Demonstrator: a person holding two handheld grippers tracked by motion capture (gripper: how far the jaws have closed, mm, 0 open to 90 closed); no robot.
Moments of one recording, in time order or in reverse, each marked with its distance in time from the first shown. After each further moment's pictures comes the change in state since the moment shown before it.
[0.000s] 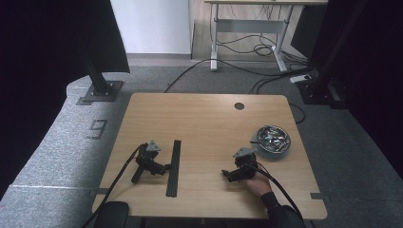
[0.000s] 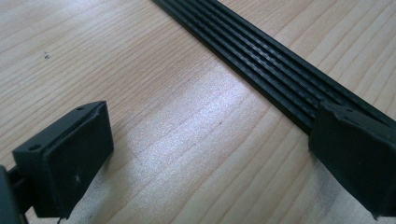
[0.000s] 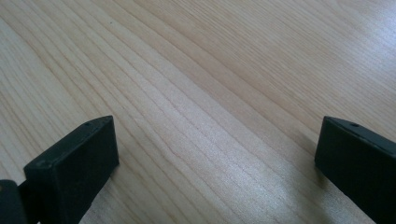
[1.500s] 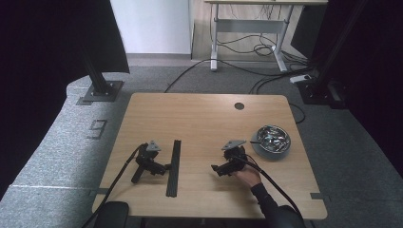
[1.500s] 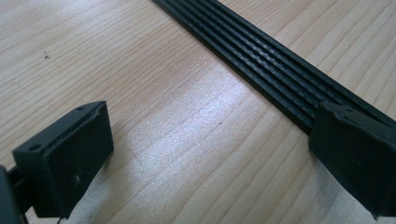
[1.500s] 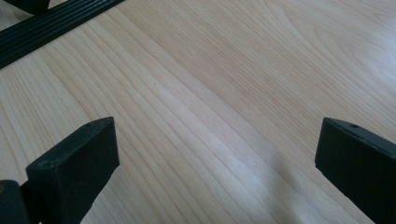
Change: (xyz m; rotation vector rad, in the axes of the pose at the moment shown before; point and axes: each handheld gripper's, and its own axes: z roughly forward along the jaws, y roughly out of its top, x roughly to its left) left arm 0.000 0.000 0.000 0.000 0.000 -0.002; right arm 0.018 0.046 0.010 0.010 0.069 -0.027
